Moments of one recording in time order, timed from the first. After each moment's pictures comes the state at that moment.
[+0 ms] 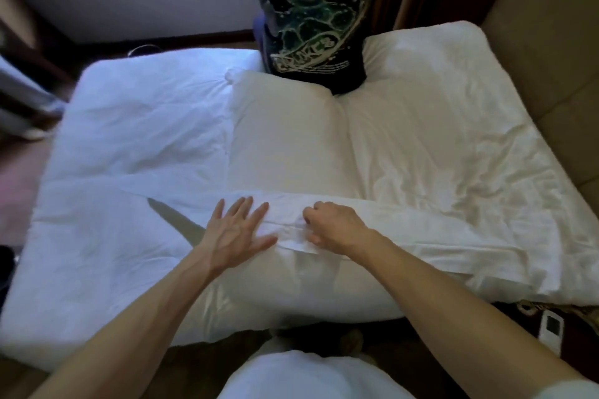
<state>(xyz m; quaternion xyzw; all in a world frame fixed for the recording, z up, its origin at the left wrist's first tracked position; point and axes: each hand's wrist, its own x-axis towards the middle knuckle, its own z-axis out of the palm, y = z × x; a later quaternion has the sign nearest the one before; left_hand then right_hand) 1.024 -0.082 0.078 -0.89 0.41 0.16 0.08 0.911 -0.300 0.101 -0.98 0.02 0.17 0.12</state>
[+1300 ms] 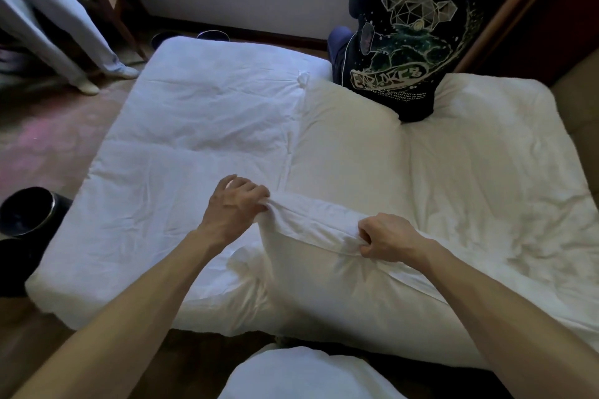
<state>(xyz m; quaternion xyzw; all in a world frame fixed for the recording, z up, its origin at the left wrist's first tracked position) 1.118 0.068 0.076 -0.92 0.36 -0.05 -0.12 0.978 -0.238 0.123 -0.96 0.01 0.27 0.03</state>
